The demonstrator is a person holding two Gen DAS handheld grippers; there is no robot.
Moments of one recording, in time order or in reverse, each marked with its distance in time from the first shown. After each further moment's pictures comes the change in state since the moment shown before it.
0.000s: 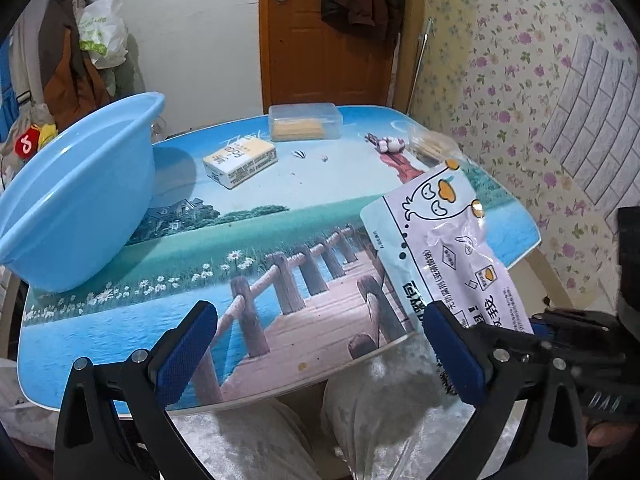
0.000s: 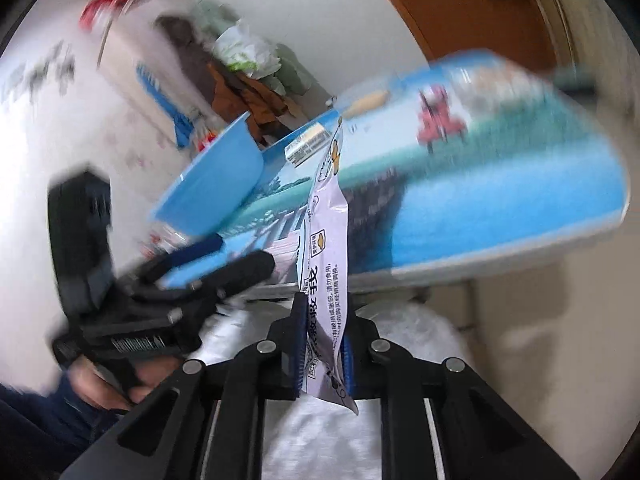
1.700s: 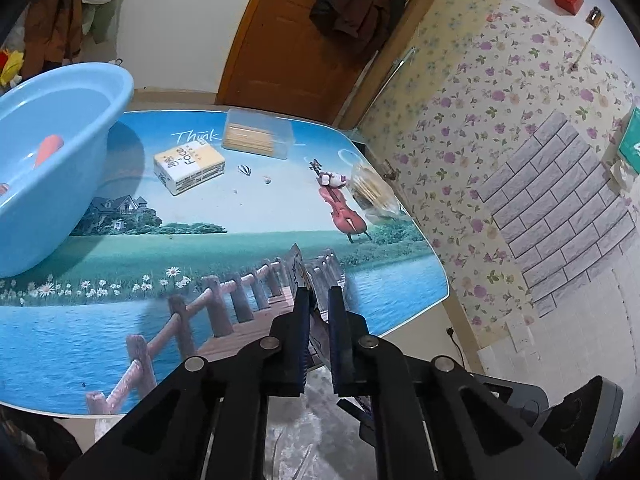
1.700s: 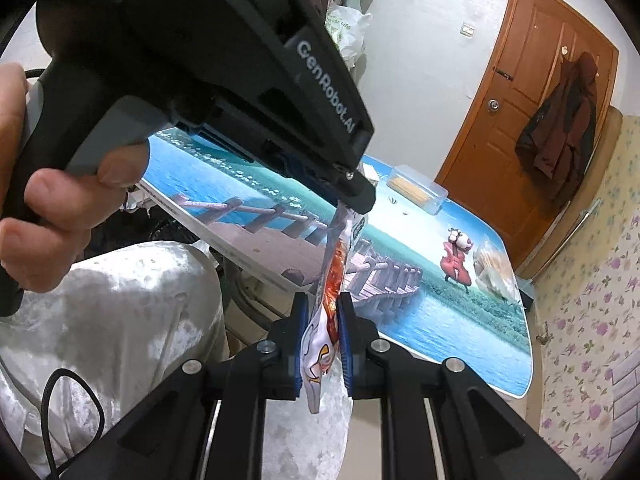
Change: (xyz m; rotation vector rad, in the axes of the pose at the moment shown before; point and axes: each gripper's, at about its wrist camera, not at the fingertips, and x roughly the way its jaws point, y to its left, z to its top) left arm -0.012 0.018 0.033 -0.202 0.033 -0.338; right arm 0.016 0.096 -0.028 -0.654 -0.050 -0.348
